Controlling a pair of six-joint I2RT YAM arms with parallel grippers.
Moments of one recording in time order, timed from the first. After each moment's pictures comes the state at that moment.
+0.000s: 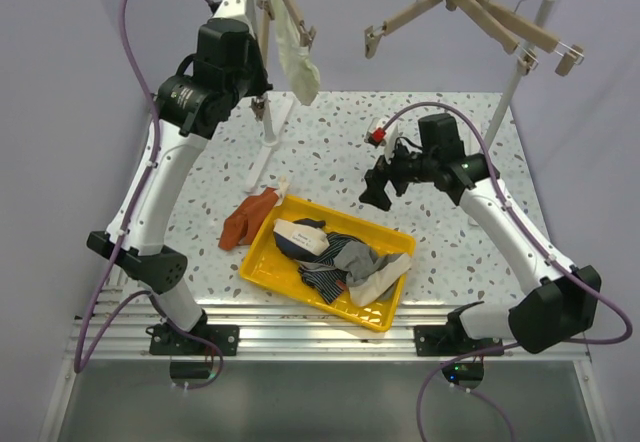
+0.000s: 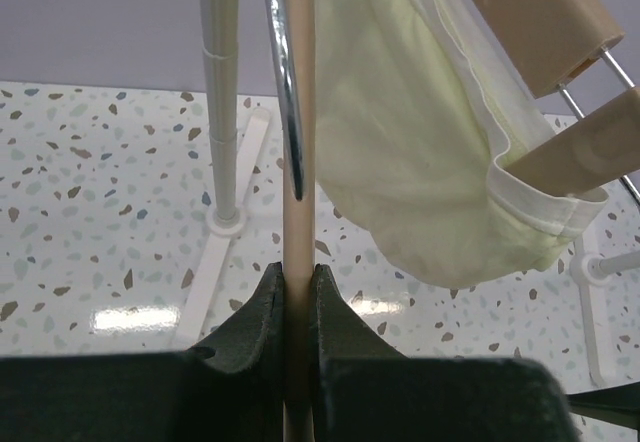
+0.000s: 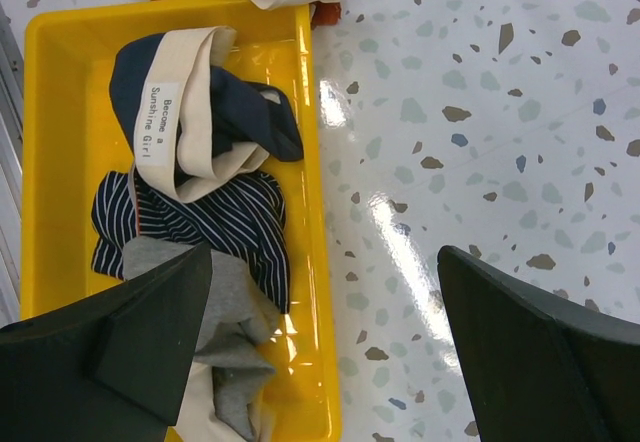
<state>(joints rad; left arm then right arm) -0.48 1.71 2.25 -0.94 -0.32 -0.39 0.37 1.33 1.25 -0.64 -0.61 -0.43</state>
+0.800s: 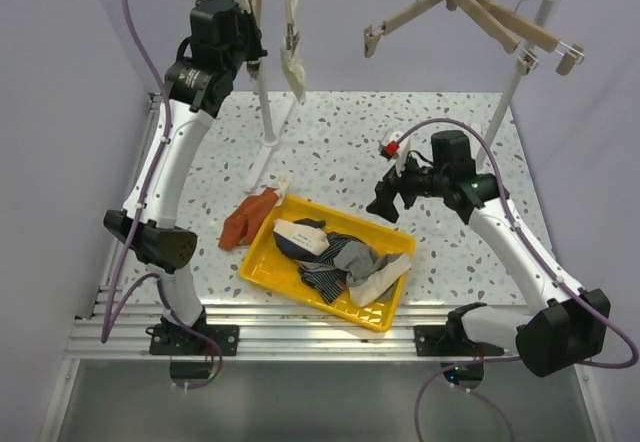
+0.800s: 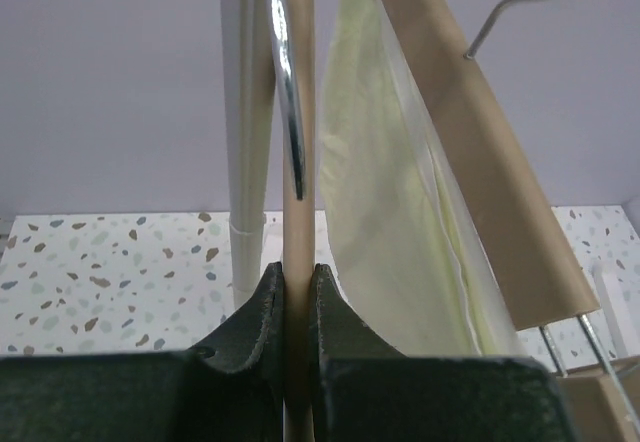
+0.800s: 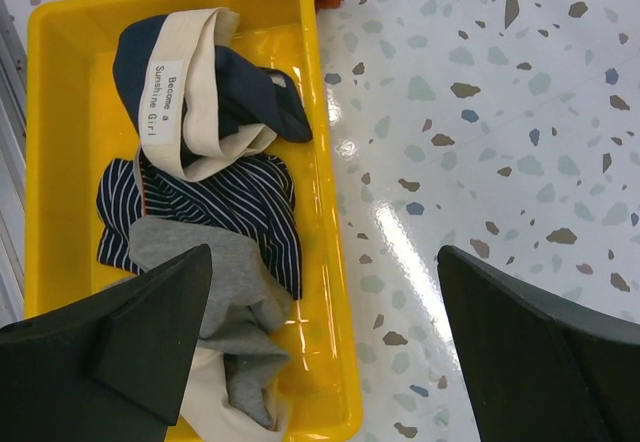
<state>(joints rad) -0.39 1.85 2.32 -0.66 -0.26 -0.22 0.33 1.20 1.08 -0.57 -0.65 -0.40</state>
